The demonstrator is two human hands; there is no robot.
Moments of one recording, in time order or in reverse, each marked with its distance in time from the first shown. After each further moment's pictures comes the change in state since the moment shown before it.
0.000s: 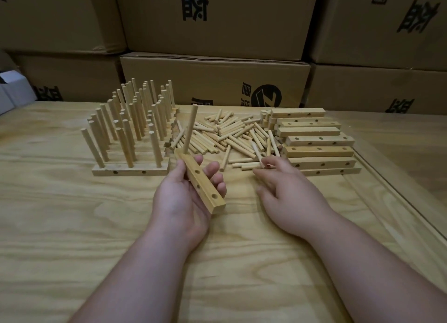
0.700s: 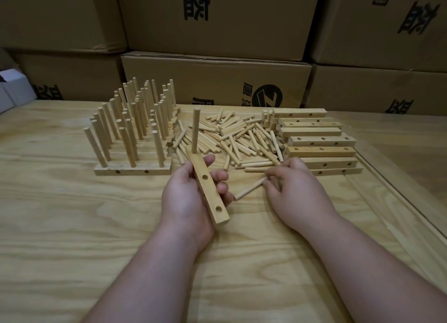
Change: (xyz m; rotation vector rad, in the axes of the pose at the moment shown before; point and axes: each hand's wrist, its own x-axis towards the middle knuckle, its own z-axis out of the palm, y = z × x) left_hand 0.000 -0.005 0.002 0.098 -0.009 0.017; right_hand 0.002 -0.006 0.002 0.008 0.149 0.164
